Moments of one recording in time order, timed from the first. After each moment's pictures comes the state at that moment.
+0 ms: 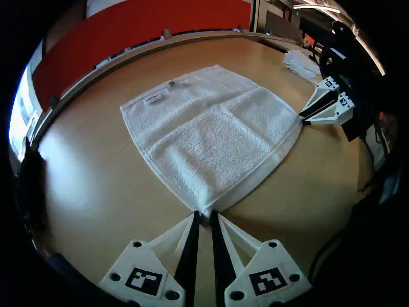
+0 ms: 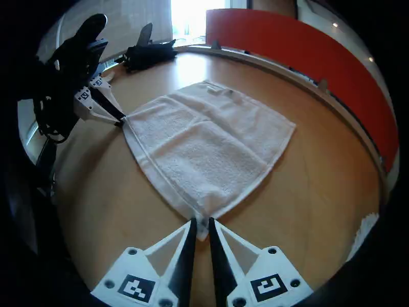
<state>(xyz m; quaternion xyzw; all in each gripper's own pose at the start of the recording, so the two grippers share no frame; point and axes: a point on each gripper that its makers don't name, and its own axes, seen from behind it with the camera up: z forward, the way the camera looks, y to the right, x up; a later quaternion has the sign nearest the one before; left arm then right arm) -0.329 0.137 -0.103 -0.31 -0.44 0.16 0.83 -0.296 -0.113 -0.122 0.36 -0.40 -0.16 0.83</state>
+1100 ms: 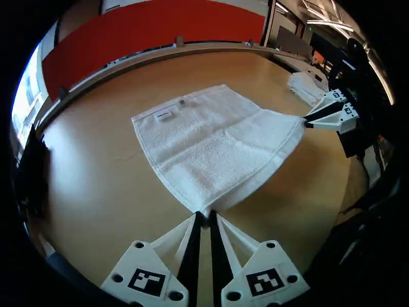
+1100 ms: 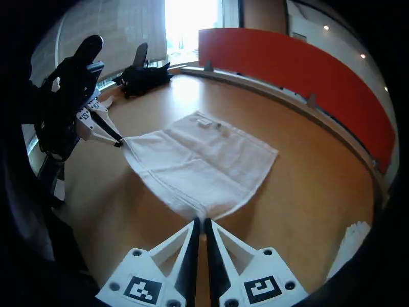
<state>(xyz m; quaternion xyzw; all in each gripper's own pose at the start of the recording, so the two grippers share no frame) -0.273 0.142 -0.107 -0.29 -0.44 0.11 0.84 -0.228 -0.111 -0.113 0.36 -0.35 -0.14 0.85</state>
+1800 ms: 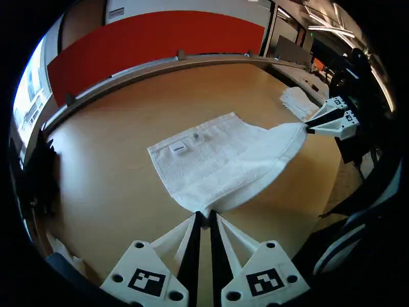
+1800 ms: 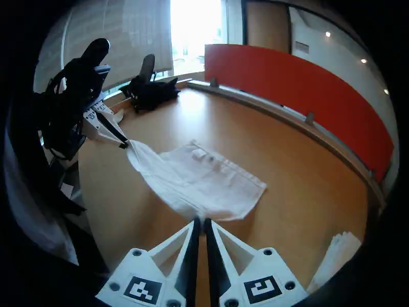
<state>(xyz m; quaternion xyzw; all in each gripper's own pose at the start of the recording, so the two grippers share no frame) -0.201 0.138 -0.119 -0.29 -0.43 0.10 0.85 -0.156 -0.117 -0.130 0.37 -0.33 -0.13 0.86</state>
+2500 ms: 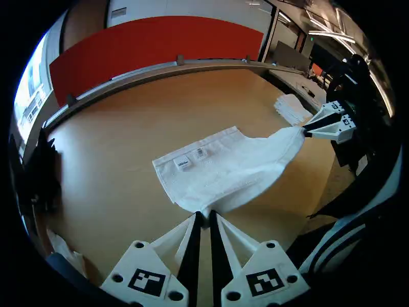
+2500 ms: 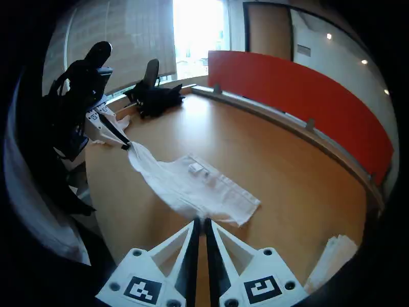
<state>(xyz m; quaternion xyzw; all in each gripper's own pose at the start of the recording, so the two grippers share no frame) -0.173 0.139 -0.132 -0.30 -0.43 0.08 0.85 -0.130 -0.115 -0.139 0.38 -0.33 -0.12 0.85</state>
